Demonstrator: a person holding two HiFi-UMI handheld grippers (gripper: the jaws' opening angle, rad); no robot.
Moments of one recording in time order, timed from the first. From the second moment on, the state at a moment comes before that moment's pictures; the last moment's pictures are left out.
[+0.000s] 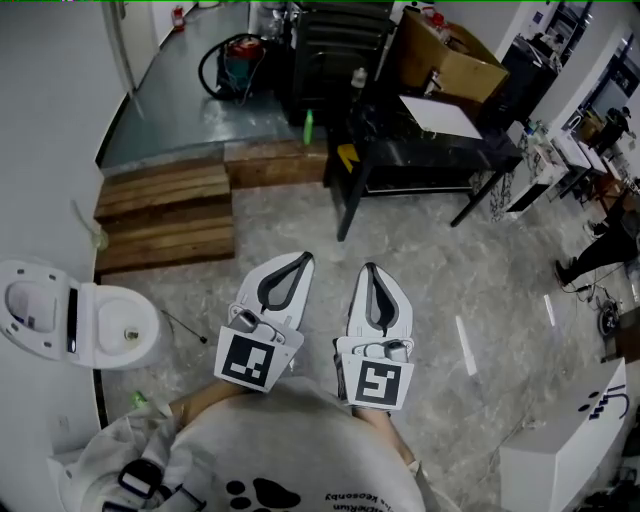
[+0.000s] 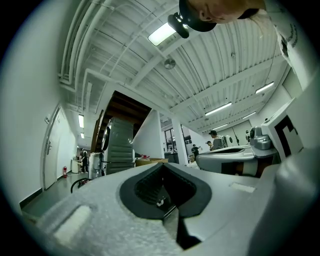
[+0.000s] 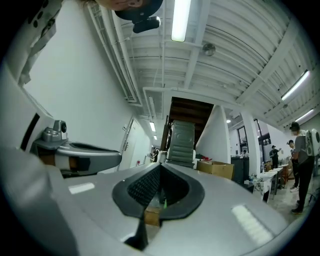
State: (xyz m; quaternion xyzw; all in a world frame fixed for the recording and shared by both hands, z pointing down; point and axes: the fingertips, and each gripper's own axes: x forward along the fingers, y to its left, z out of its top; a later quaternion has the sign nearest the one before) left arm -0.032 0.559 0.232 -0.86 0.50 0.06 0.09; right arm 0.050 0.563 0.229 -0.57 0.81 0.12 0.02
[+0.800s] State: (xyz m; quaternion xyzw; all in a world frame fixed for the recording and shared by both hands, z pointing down) left arm -0.057 0.384 0.251 -0.89 0.44 0.06 0.07; right arm 0.008 0.389 0.259 -0.60 0.80 0.07 0.00
